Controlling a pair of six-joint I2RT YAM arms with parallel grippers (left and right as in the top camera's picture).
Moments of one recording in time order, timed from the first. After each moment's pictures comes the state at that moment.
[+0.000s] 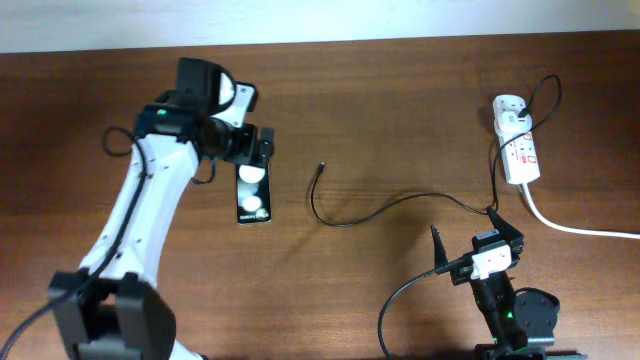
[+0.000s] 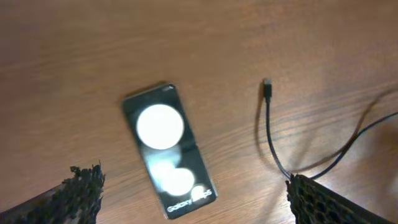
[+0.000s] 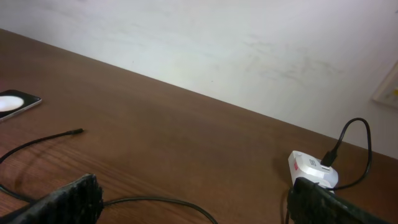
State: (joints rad) left arm -0.16 1.74 1.54 -0.94 0.19 0.09; right arm -0.03 0.01 0.01 -0.05 -0.26 -0.24
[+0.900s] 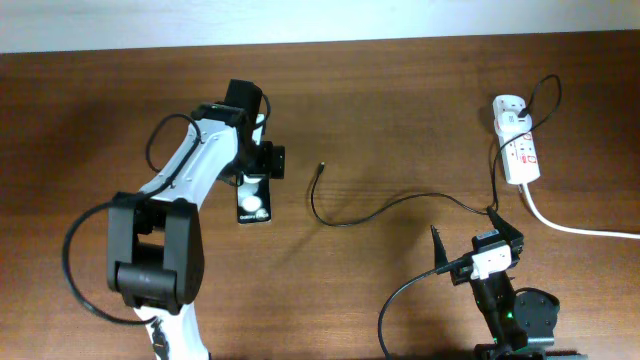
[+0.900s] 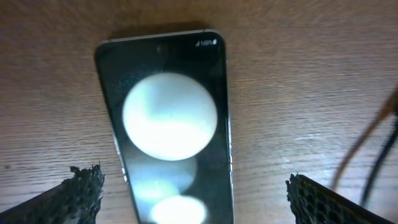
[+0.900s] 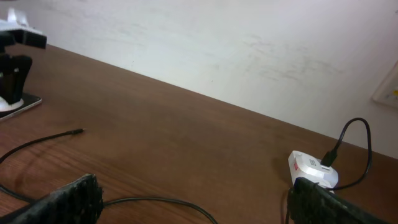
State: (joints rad) left arm -0.23 2.05 1.54 -0.92 0.01 -0.18; right arm -0.03 0.01 0.01 -0.05 -0.26 -0.24
